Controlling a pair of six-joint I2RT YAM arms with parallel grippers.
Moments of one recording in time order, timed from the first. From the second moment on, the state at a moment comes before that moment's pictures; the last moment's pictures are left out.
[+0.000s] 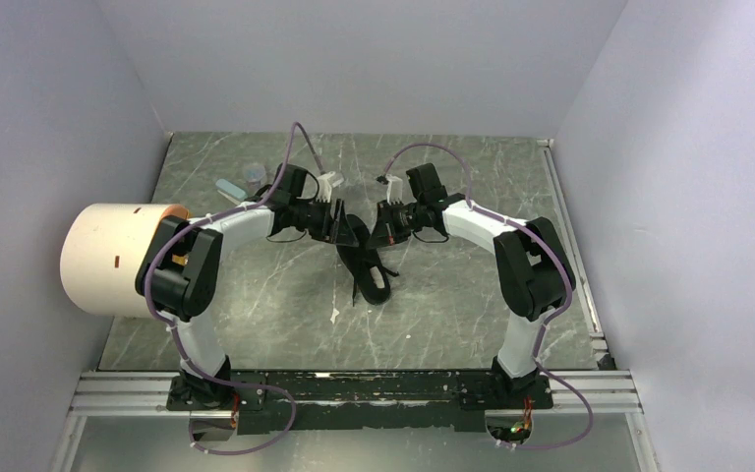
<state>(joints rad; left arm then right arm) -0.41 1.82 1.11 -0.11 0.76 -0.23 0.46 1.85 1.19 -0.23 -0.76 0.16</state>
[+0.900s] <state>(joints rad) -0.52 1.72 0.98 -0.11 0.62 0.03 0.46 1.85 1.19 -0.19 -0.77 0.19</state>
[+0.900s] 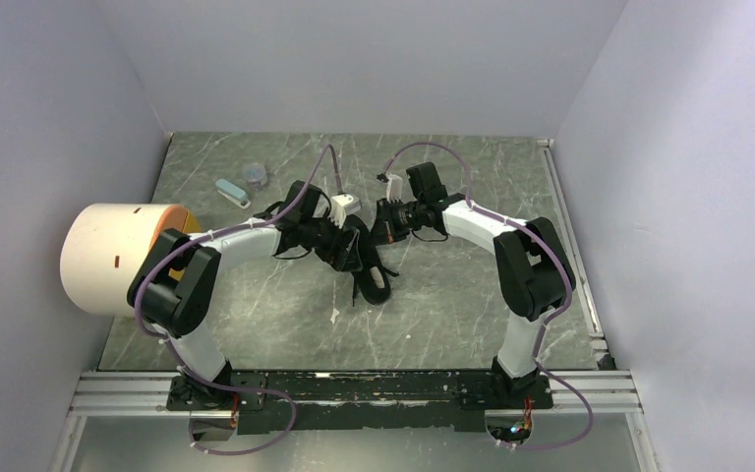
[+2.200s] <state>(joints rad) -0.51 1.79 1.05 -0.01 0.66 -0.14 0.46 1.83 1.10 -0.12 -0.83 0.24</state>
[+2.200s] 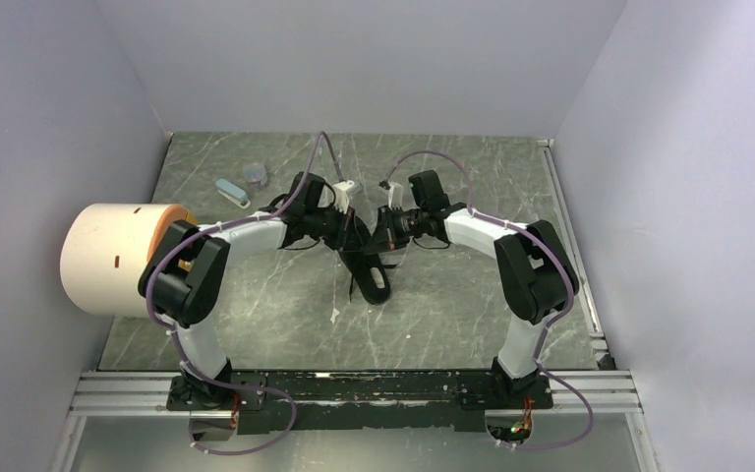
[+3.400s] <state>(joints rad) -0.42 1.89 0.85 0.51 0.92 -0.50 0.36 1.79 1.20 -0.22 -0.71 0.22</state>
